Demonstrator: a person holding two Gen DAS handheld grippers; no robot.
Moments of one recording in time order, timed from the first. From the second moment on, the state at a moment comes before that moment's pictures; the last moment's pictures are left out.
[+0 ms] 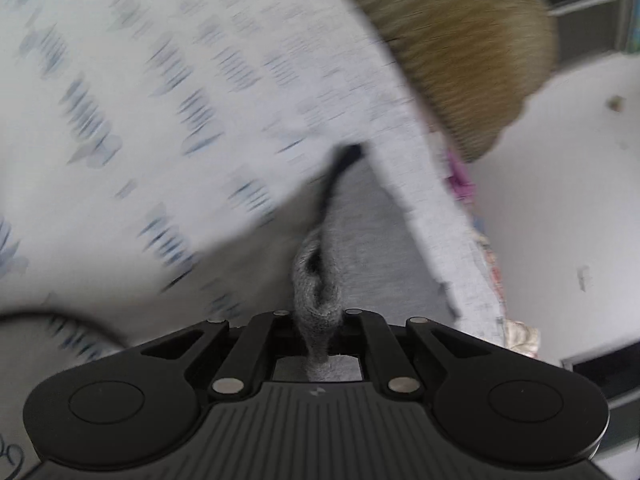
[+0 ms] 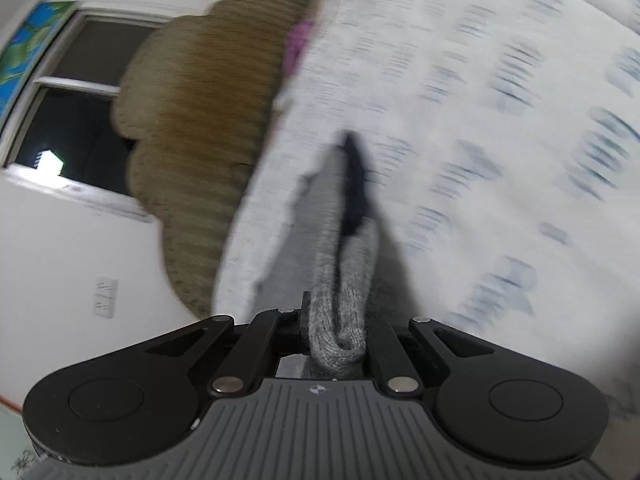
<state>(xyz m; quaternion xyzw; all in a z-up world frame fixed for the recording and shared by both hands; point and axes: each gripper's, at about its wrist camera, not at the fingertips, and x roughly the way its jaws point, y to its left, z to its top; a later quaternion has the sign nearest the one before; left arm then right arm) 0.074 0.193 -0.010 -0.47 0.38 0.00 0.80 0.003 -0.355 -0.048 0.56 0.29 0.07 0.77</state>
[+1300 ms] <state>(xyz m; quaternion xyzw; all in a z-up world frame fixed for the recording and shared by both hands) 0.235 0.085 0.045 -0.02 0.32 0.01 0.95 0.208 -0.316 0.024 0.15 0.39 0.09 0.90</state>
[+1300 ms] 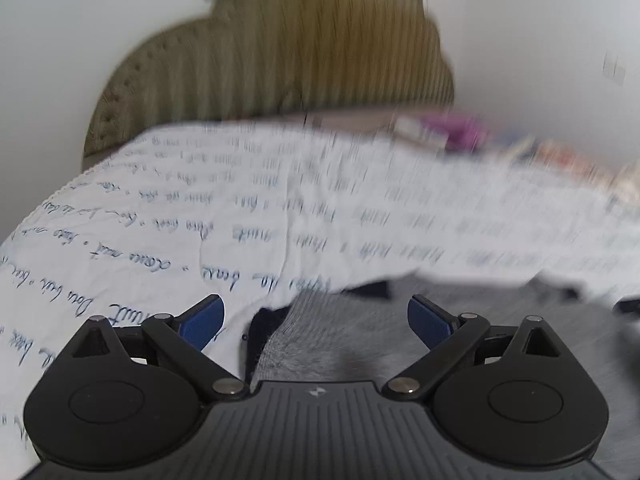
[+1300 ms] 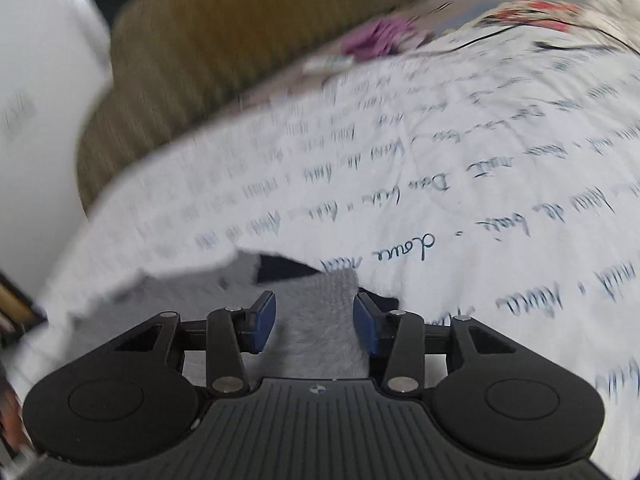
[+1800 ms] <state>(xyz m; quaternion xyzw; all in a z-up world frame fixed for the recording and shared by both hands) 0.291 0.092 0.014 -0.02 0.38 0.02 0.92 0.201 -0.329 0.016 0.20 0.33 0.11 0.92</state>
